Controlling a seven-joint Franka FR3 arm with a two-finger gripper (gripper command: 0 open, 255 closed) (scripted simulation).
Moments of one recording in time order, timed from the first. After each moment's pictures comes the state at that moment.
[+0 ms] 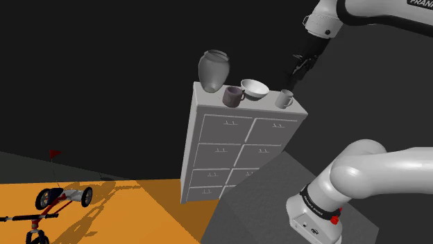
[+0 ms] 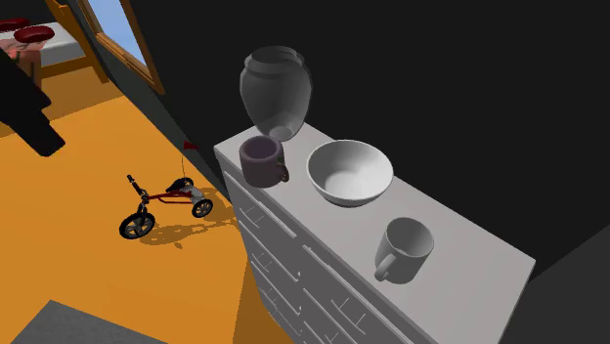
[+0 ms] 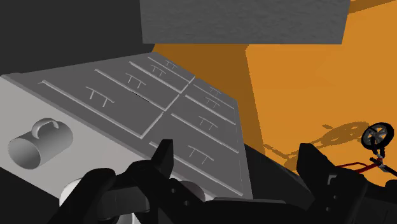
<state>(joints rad) 0.00 -0.78 0.00 -2.32 -0.06 1.58 0.00</state>
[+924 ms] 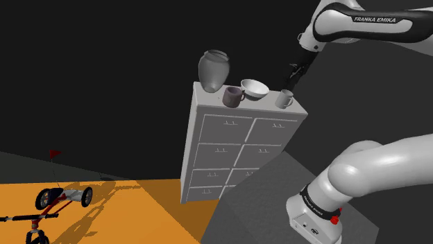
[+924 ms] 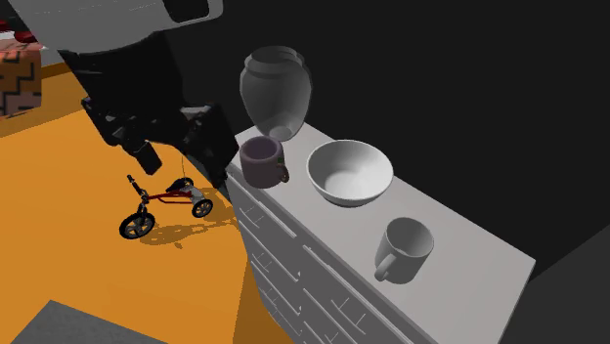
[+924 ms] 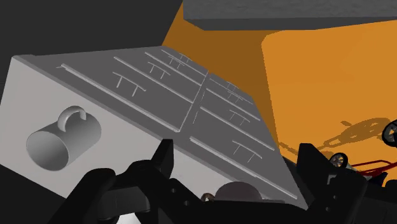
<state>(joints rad) -0.07 -0.56 -0.23 -2.33 -0.16 1.82 -0.23</state>
